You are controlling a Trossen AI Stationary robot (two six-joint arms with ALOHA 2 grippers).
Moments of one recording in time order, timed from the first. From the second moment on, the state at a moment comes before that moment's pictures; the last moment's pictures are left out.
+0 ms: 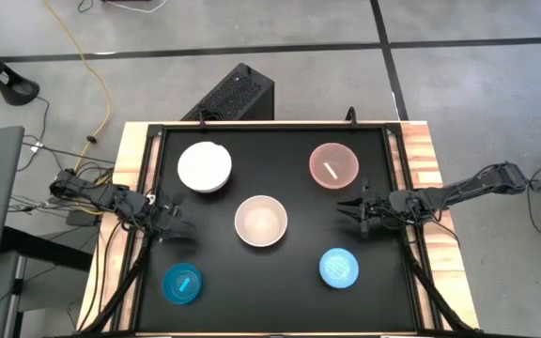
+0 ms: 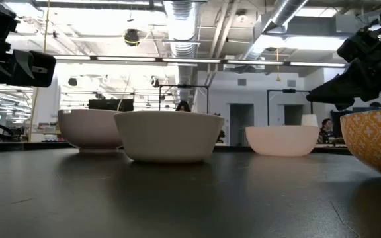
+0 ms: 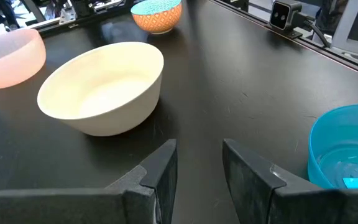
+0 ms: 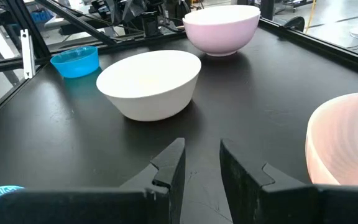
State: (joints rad) left arm -0.35 0.01 0.13 -0.43 -0.04 0.15; right arm 0.21 0.44 0.00 0.18 0.34 0.24
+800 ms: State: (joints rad) left arm -0.35 0.01 0.13 -0.10 -0.52 -0.41; right arm 0.21 0.44 0.00 0.18 0.34 0.24
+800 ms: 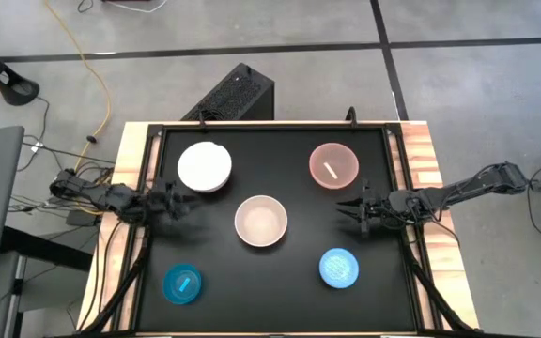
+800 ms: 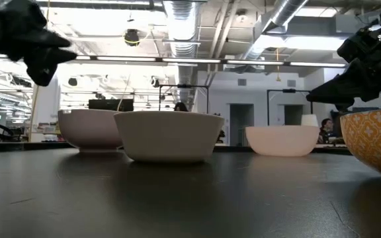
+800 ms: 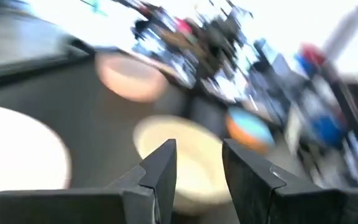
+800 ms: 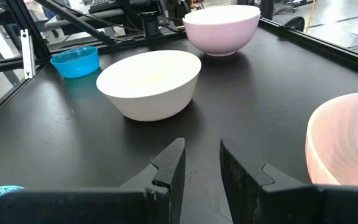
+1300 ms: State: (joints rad) left arm -0.35 0.03 0.13 -0.03 -0.96 -0.82; right arm 0.20 0.44 0.01 0.43 0.39 0.30
